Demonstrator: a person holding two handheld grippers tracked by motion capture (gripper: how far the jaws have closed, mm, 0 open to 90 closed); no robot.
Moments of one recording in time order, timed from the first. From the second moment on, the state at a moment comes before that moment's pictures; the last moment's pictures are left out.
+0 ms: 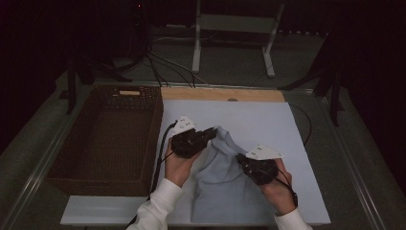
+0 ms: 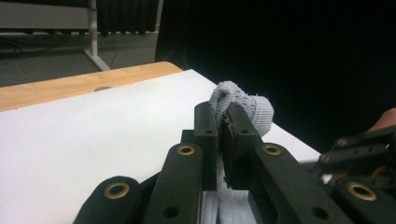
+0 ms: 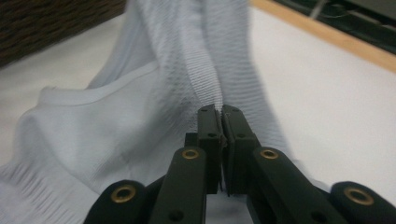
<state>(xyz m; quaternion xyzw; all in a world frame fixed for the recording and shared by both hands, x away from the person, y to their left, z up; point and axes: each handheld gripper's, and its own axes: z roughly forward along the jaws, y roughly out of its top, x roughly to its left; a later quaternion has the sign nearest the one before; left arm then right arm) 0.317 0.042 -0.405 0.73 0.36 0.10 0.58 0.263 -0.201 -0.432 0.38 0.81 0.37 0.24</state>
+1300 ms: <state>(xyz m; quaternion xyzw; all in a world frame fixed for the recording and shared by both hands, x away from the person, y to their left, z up) 0.355 0.061 -0.422 0.71 0.44 0.15 0.52 0.257 -0.235 -0.434 0.44 0.76 0.40 0.28</state>
